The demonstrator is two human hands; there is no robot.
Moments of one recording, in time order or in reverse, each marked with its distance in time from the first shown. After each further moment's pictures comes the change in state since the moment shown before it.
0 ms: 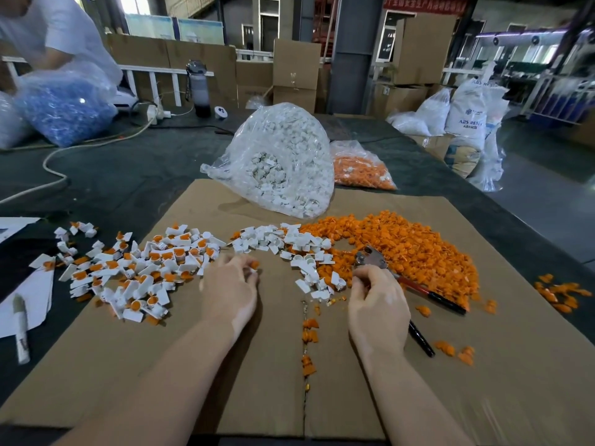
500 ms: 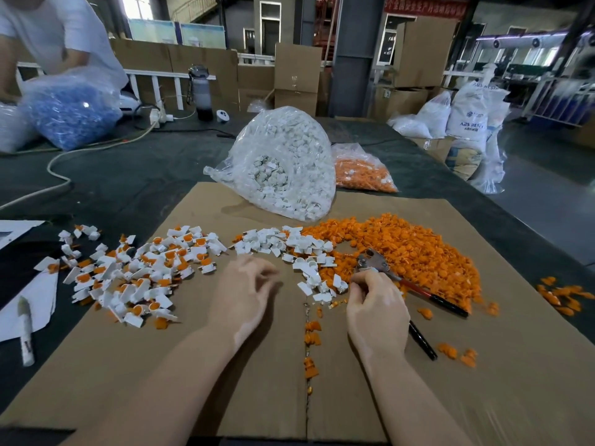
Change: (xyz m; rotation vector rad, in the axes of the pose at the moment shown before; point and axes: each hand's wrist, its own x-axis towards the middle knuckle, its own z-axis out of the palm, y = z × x) left_hand -0.010 0.005 -0.005 -0.070 -0.079 0.259; right_hand -0.001 -0.002 0.001 -0.055 -0.048 0.002
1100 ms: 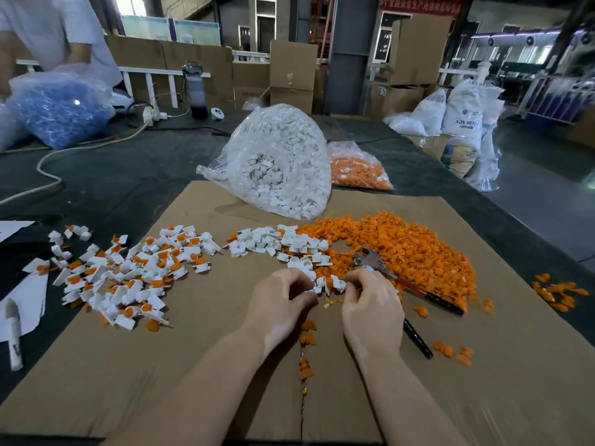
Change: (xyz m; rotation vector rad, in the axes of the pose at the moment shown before) left_hand -0.002 0.028 0.032 -0.204 -0.166 0.035; right_hand 0.000 -0.001 0.000 0.021 -0.003 -0.010
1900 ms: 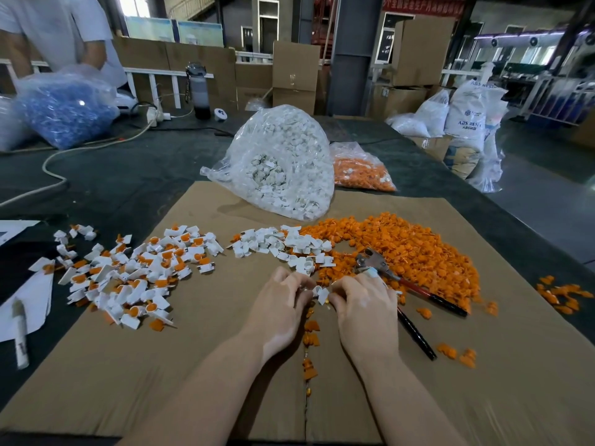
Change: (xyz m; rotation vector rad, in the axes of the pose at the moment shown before) left_hand -0.004 -0.008 0.001 0.079 -0.025 0.067; right_hand -0.002 -0.002 0.001 -0.261 -0.149 -0.222
